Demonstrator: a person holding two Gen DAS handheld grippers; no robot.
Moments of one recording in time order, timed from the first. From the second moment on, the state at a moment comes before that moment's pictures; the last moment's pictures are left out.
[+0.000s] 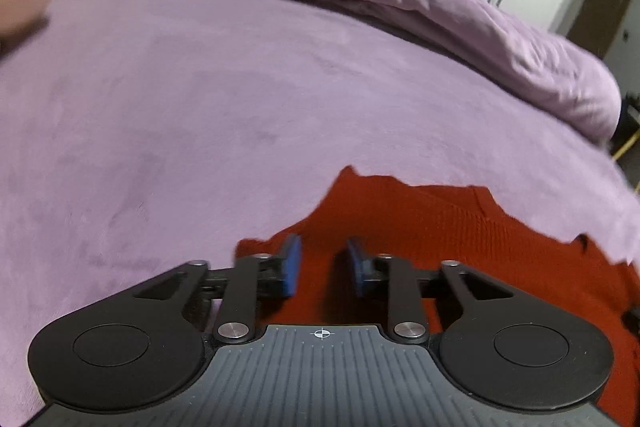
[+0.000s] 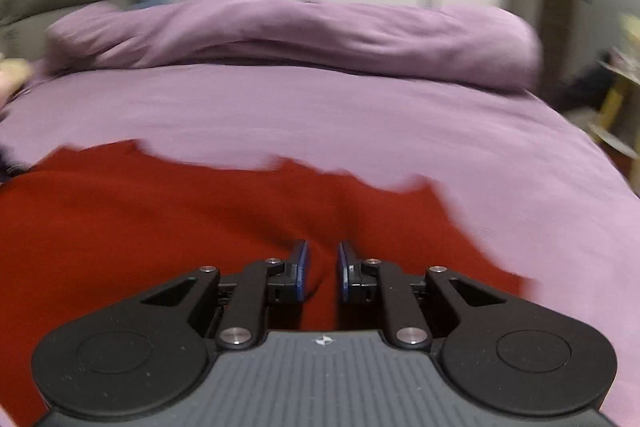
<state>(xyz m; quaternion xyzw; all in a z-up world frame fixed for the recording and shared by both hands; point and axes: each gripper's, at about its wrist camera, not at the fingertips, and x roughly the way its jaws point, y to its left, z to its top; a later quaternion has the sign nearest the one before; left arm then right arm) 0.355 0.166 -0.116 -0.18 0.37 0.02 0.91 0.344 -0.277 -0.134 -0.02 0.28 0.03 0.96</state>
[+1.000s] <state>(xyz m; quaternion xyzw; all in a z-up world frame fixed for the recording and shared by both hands) 0.296 0.245 -0.131 -0.42 0.46 -0.09 0.78 0.249 -0.149 -0.107 0.09 0.32 0.19 0.93</state>
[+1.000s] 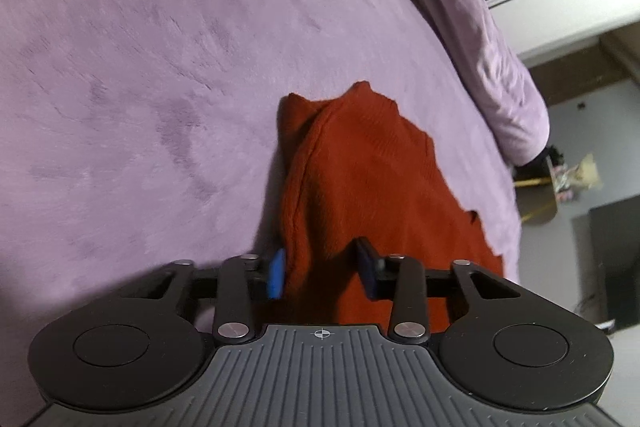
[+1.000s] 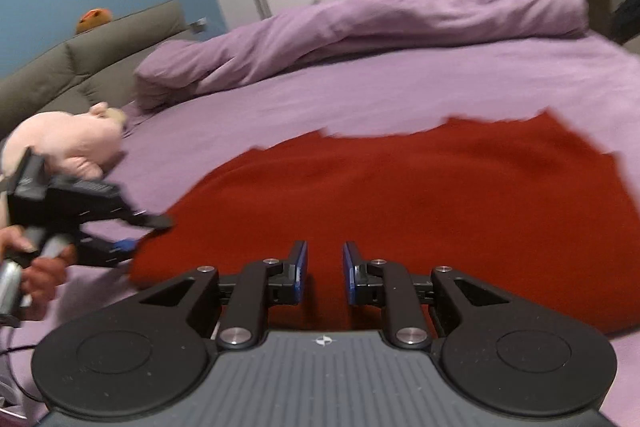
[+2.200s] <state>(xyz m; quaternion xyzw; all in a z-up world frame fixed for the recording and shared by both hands) 0.277 0.224 -0.095 -0.38 0.44 -0.01 0.81 0.220 -0.213 -0.129 0.22 0.36 0.14 0.89</state>
